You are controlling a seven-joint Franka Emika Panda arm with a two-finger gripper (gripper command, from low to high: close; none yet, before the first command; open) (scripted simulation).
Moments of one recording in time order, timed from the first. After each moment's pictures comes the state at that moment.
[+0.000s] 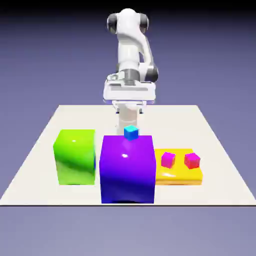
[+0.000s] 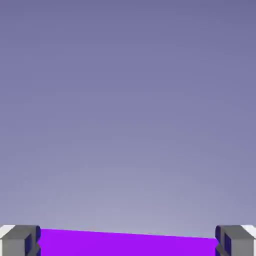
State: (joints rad) arm 0.00 -0.59 0.04 -2.81 -0.04 3.05 0.77
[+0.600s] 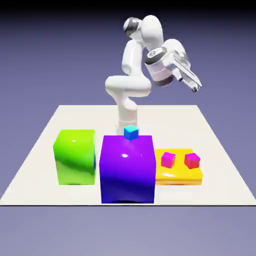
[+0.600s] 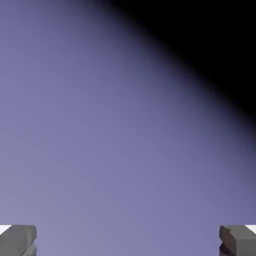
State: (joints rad) arm -0.22 -0.92 0.70 -2.78 -0.77 3.27 1.26
